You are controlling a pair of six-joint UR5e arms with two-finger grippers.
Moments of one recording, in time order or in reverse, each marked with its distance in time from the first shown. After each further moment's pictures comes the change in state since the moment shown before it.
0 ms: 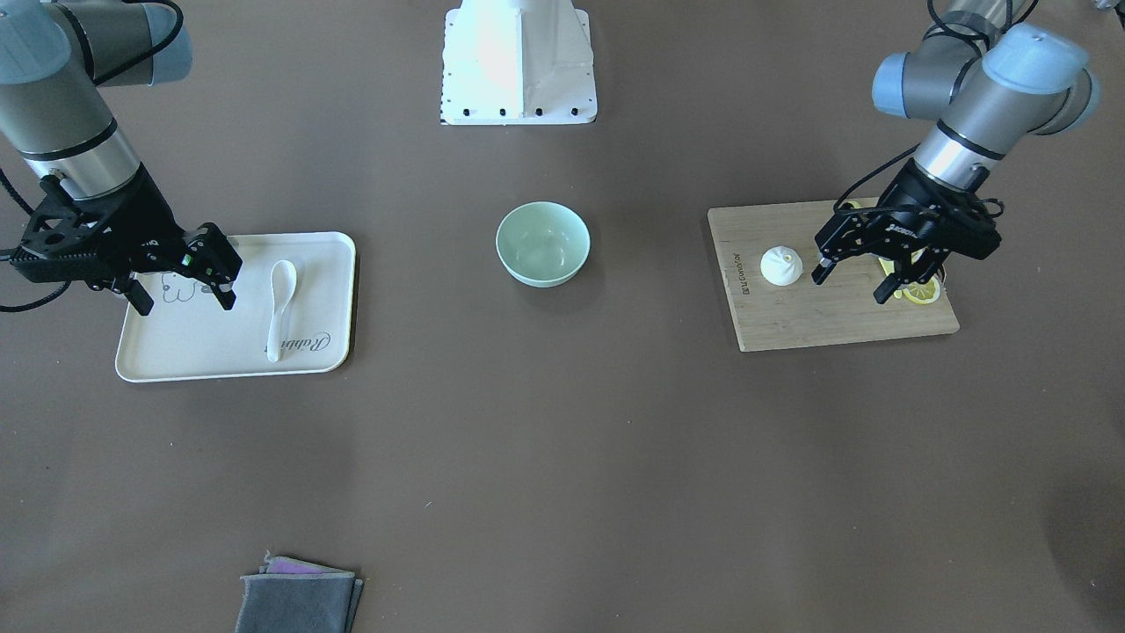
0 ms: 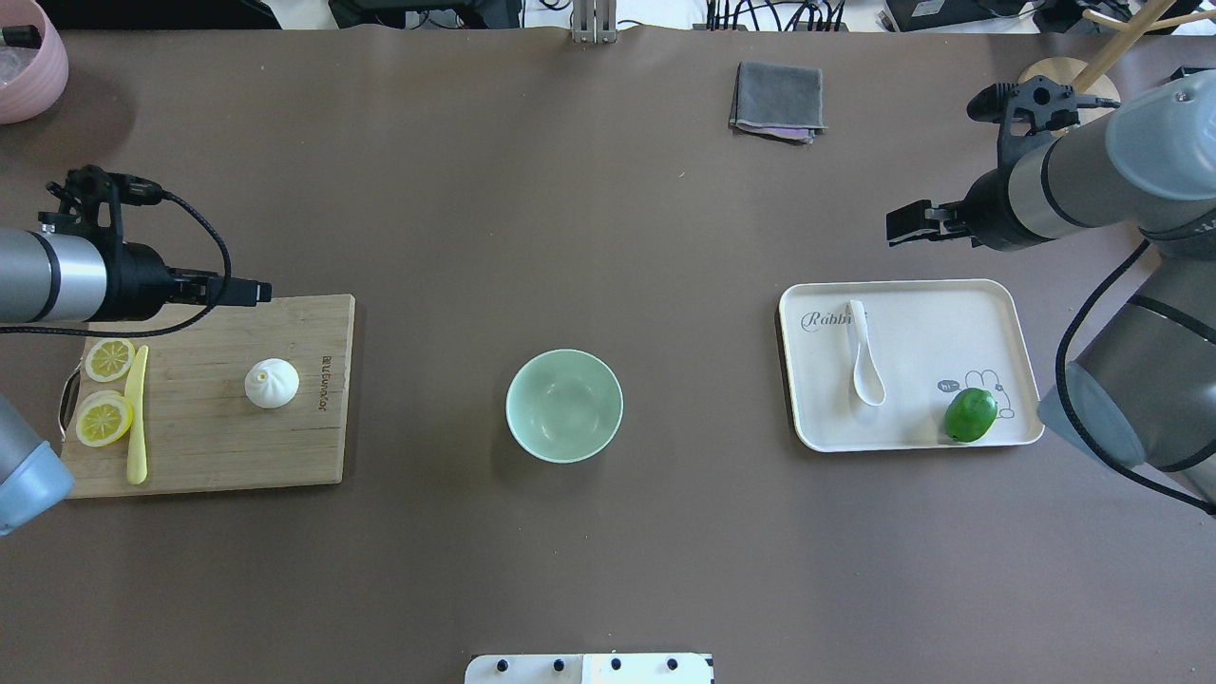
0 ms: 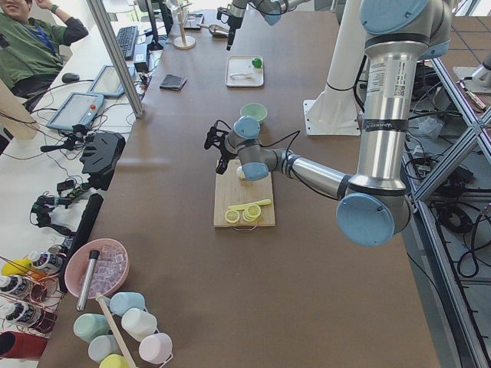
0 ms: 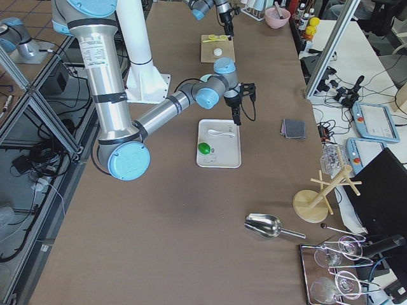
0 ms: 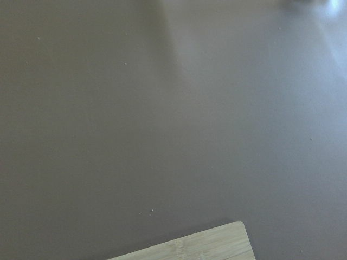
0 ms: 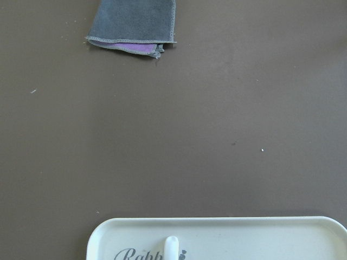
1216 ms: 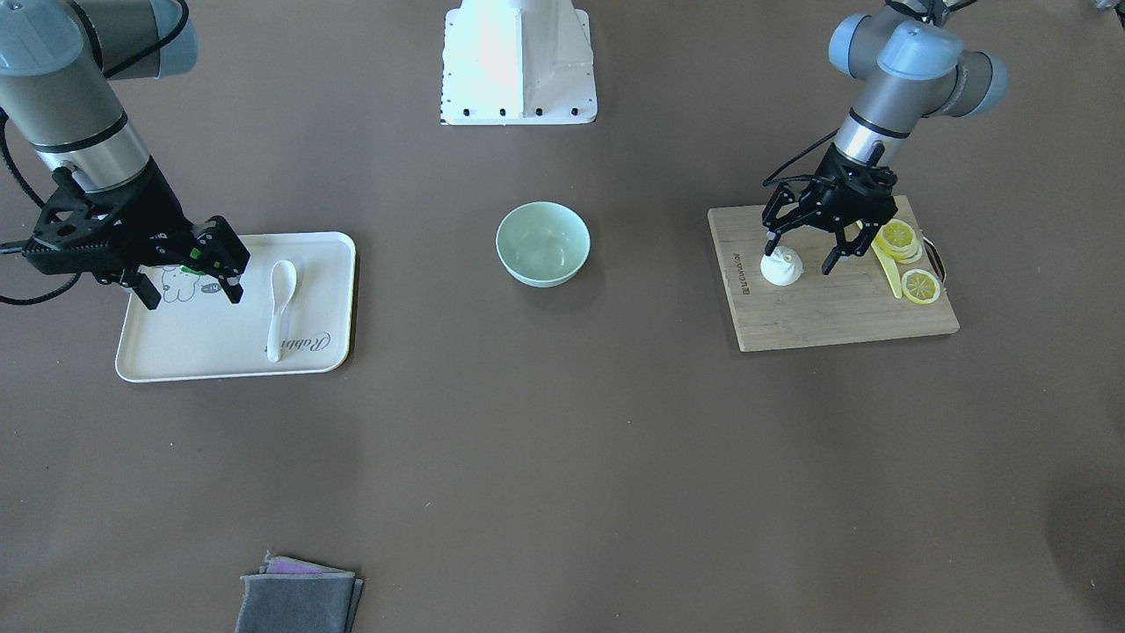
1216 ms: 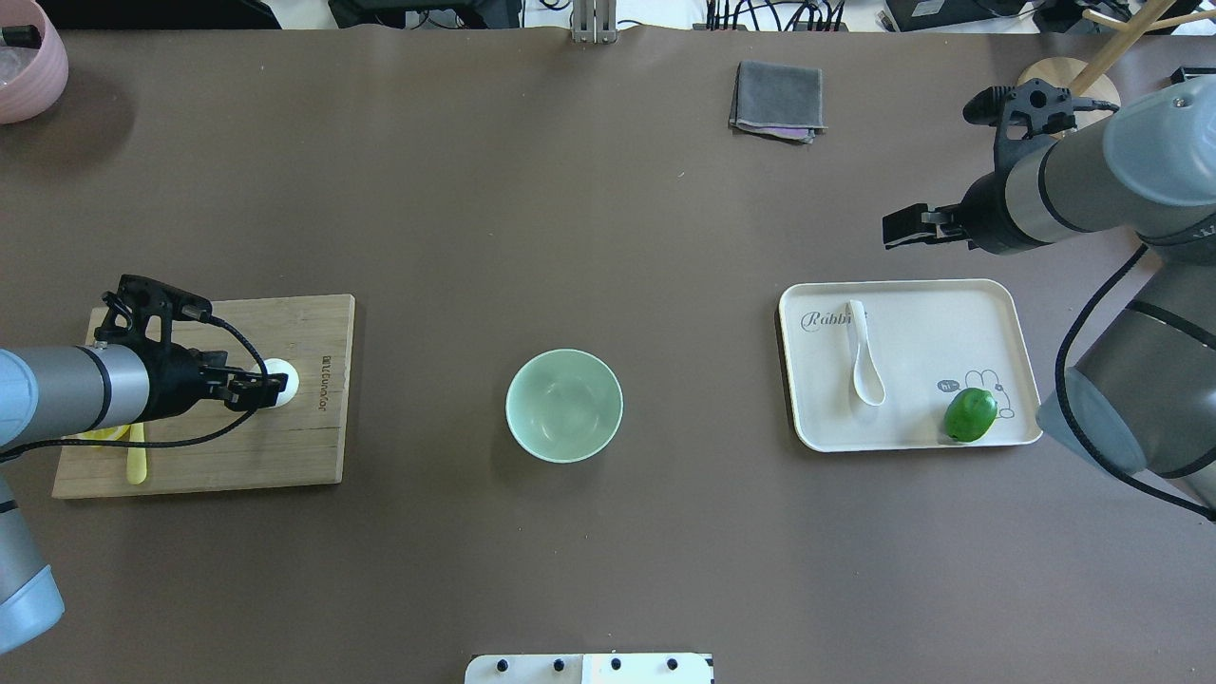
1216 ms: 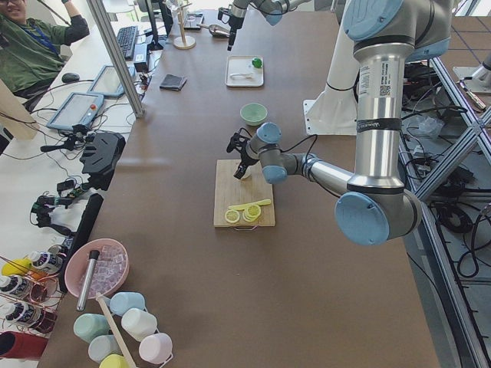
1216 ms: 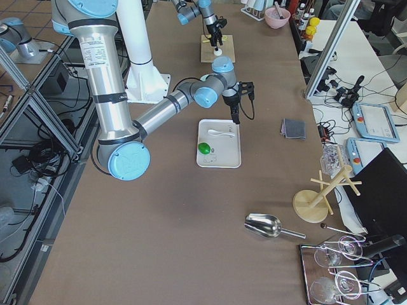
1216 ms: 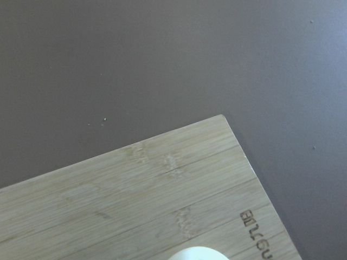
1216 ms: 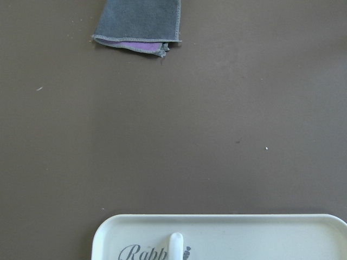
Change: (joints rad) left arm 0.216 0.111 -0.064 0.005 0.224 0.096; right arm -0.007 -0.001 0.011 -0.003 -0.006 0.001
